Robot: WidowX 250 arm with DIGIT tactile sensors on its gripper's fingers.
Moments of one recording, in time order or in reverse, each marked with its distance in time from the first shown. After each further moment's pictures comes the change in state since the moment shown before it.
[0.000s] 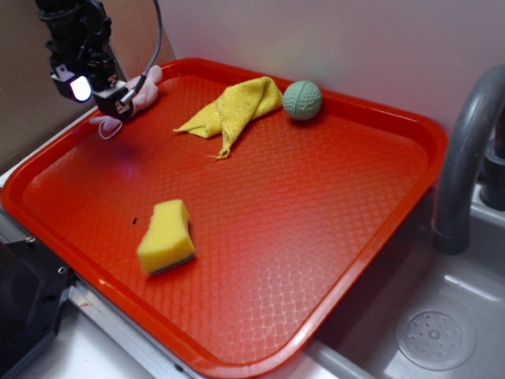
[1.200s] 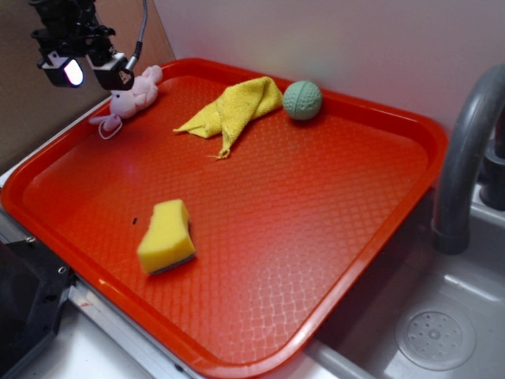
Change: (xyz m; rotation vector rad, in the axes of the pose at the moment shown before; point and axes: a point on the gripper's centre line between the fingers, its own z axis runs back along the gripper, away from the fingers) arm 0.005 0.016 0.012 -0.052 -0.065 0.240
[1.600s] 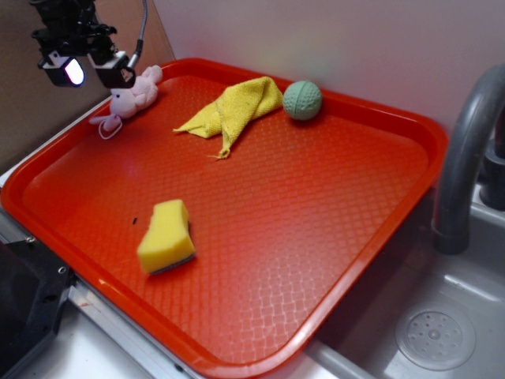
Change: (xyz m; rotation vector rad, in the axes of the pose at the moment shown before) arm 0.008 -0.003 0.000 0.006 -0.048 0.053
